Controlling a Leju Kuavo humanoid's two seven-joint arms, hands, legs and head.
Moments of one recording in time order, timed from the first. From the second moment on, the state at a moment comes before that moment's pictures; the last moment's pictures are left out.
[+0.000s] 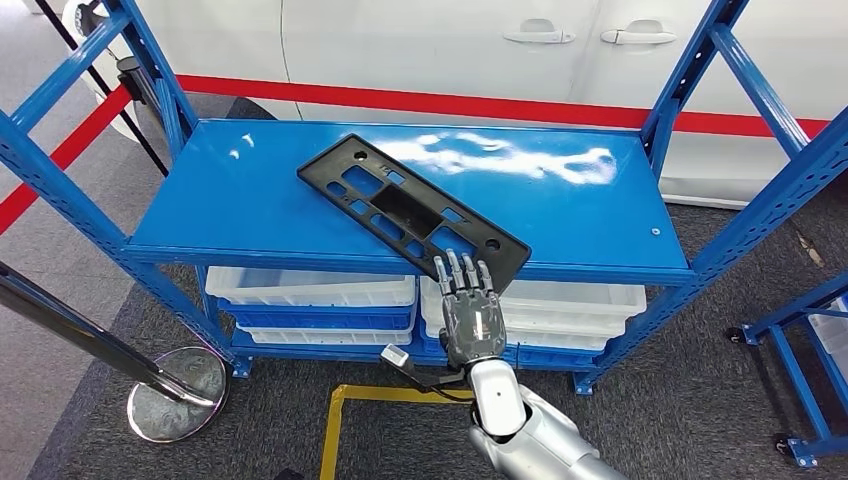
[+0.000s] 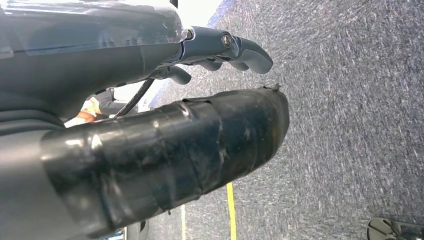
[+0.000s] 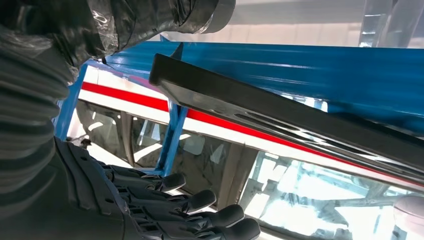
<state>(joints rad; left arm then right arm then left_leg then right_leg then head) -0.05 -0.31 0.70 -0.19 -1.17 0.12 0.36 -0.65 0.17 0.83 -0.66 1.57 -0.69 0.29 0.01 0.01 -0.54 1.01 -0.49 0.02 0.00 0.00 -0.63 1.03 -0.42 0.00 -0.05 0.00</state>
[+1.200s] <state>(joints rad) -0.05 -0.31 0.70 -0.19 -1.20 0.10 0.34 -0.73 0.23 0.83 -0.45 1.57 -0.68 0.28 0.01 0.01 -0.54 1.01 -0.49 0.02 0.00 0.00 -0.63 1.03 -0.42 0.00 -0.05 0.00</state>
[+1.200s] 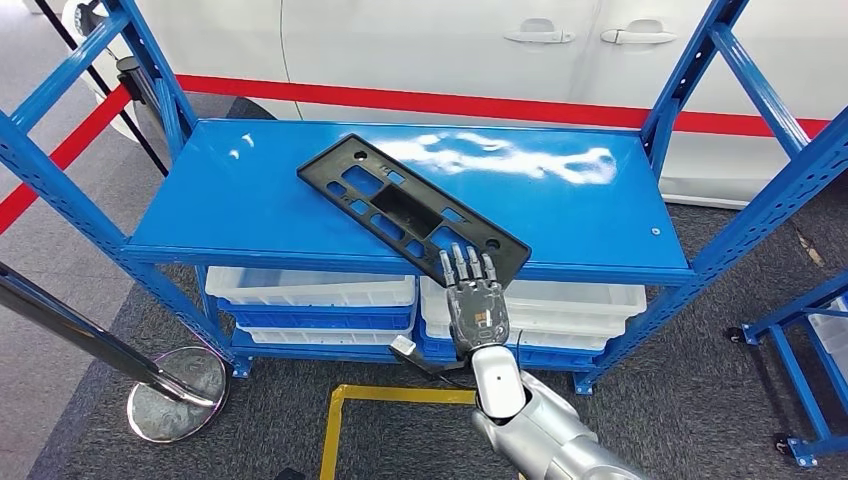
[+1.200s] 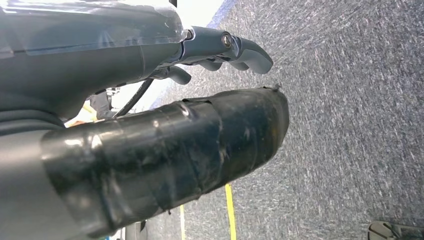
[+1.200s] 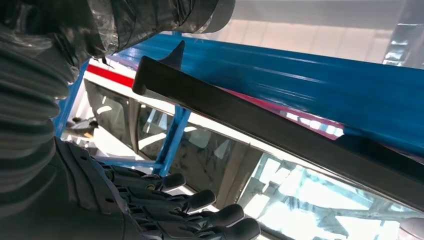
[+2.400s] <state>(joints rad) -0.05 -0.30 0.68 -0.19 -1.26 0.07 0.32 -0.80 0.23 0.71 -0.31 1.56 -0.64 0.26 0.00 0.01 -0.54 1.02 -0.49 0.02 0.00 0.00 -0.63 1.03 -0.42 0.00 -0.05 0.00</state>
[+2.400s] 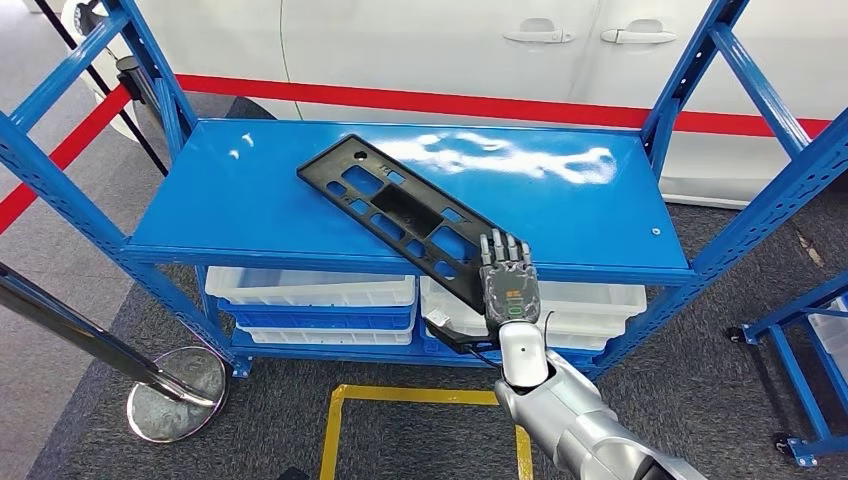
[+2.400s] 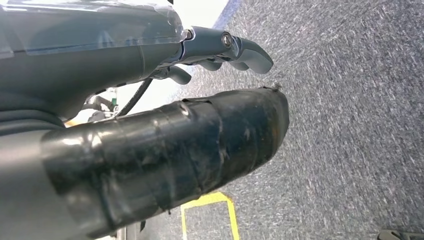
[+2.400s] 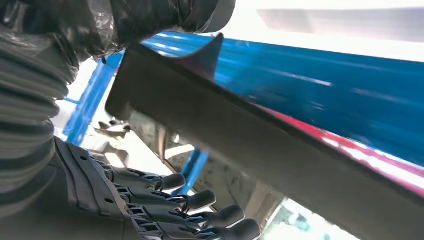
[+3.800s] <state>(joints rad) -0.05 -0.29 0.69 -0.19 -1.28 0.07 0.31 -0.79 0.29 0.70 -0.35 1.57 -0.70 0.17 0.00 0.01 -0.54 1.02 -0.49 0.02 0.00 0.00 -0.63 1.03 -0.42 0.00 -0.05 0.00</state>
